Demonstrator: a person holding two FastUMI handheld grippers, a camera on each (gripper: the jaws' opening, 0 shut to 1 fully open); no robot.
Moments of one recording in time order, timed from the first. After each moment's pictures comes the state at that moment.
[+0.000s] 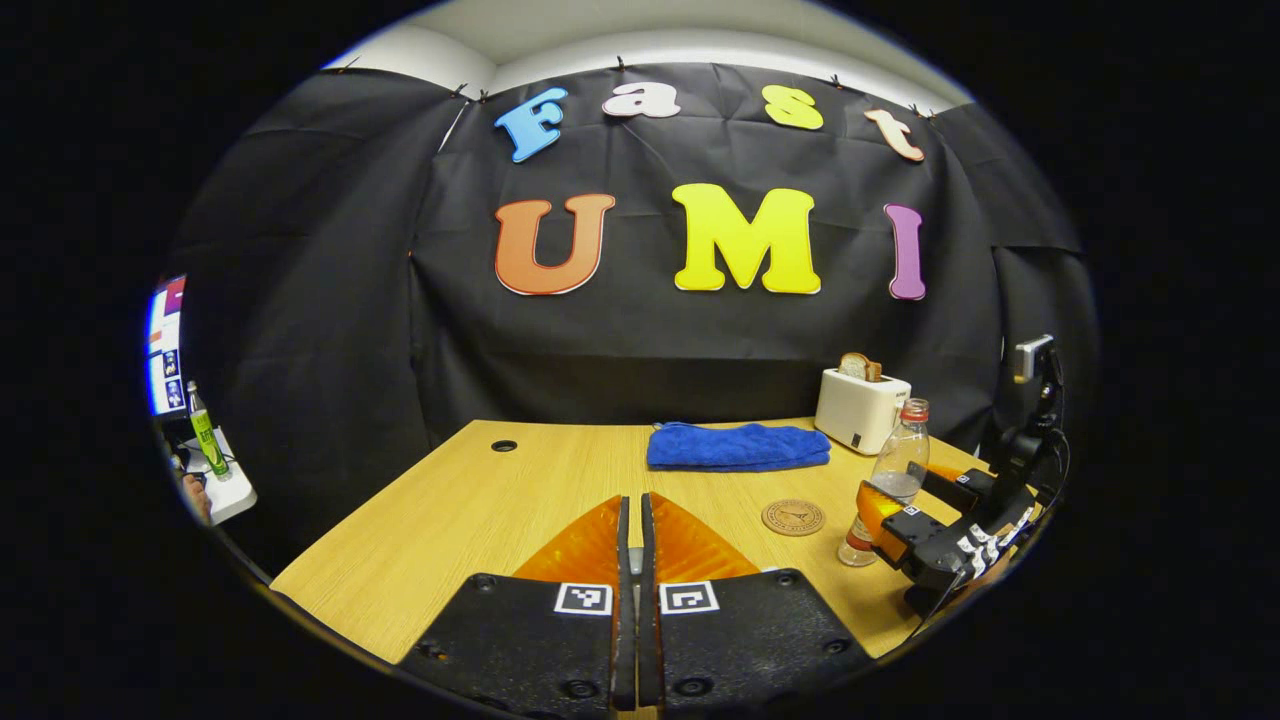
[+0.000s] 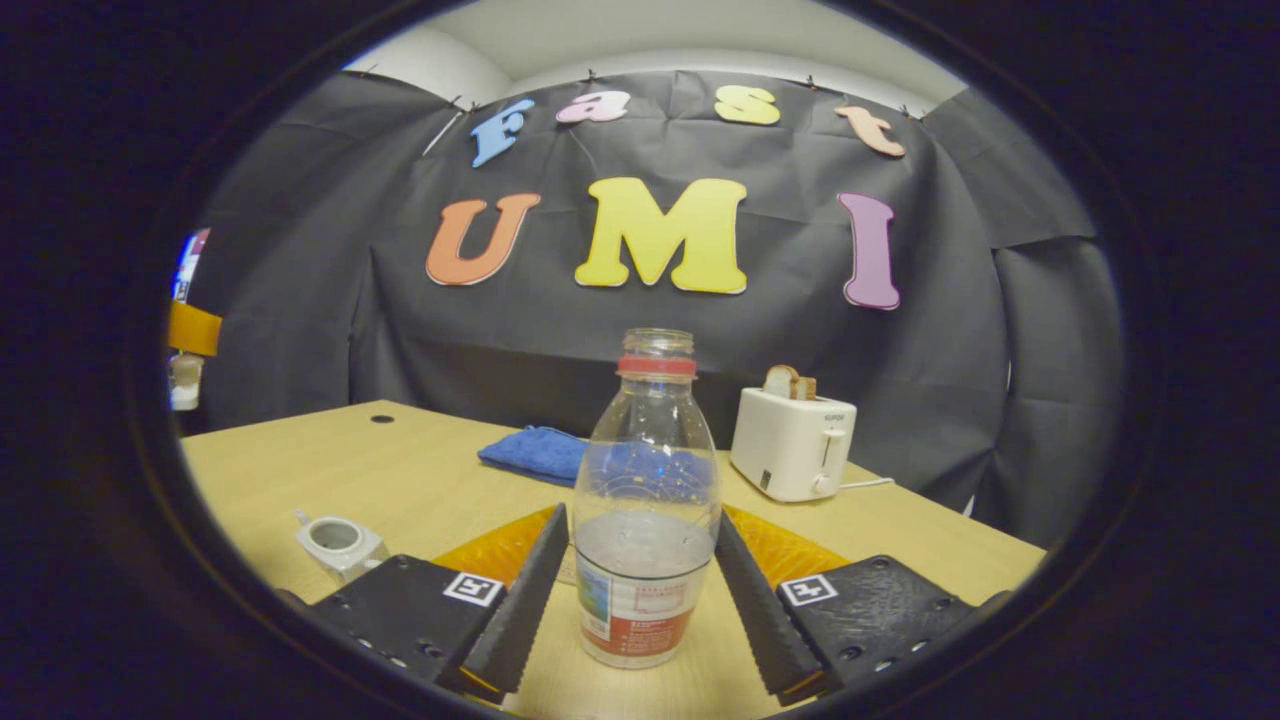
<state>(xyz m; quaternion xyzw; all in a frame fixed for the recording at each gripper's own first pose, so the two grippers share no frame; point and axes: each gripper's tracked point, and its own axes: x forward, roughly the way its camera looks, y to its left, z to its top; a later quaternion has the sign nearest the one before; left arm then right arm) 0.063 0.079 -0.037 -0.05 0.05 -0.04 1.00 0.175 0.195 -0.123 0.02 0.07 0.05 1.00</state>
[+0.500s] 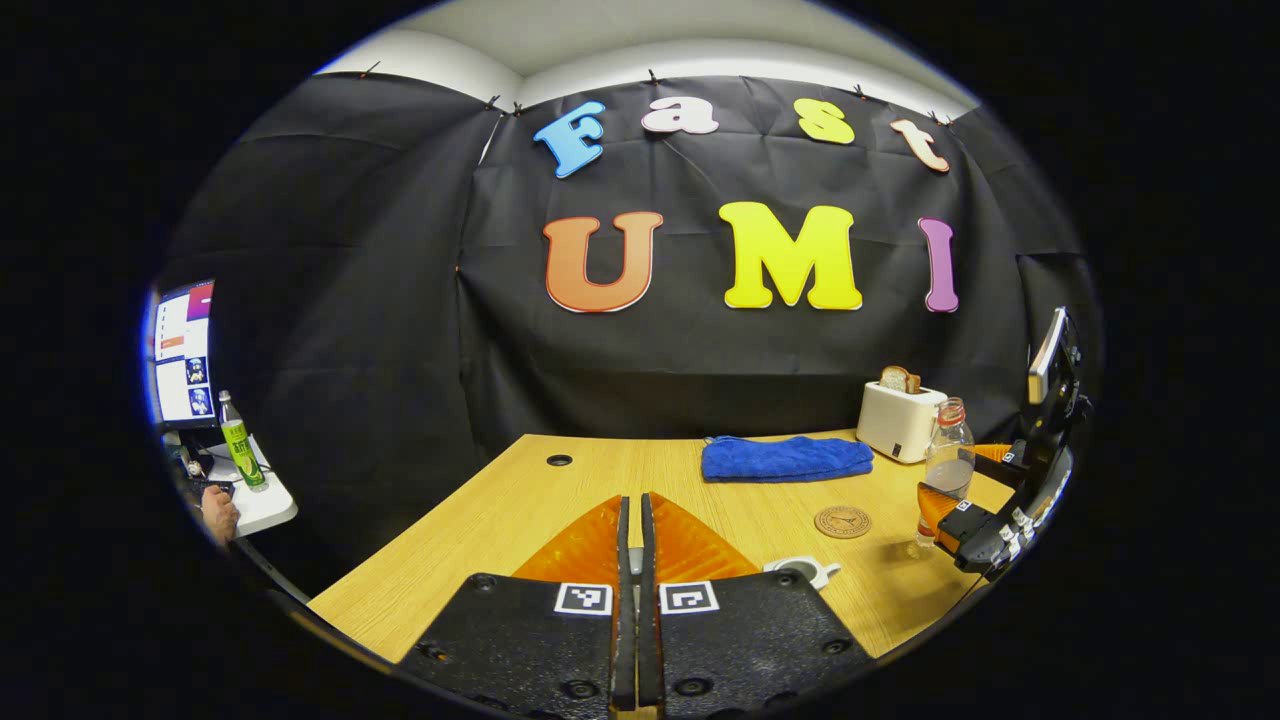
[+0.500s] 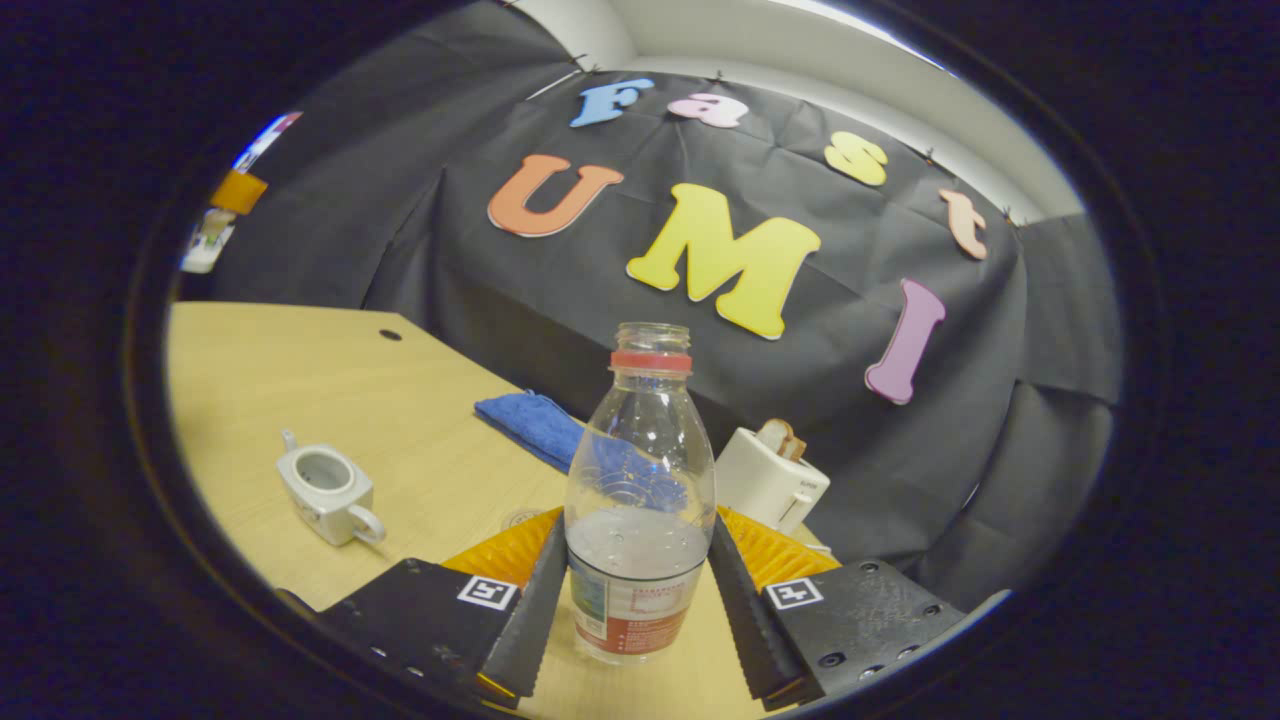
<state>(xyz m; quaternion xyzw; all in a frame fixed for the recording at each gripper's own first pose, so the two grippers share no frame) 0.050 0.147 -0.028 -0.06 0.03 0.00 1.00 0.158 0.206 -0.089 -0.20 0.06 0.05 0.98</state>
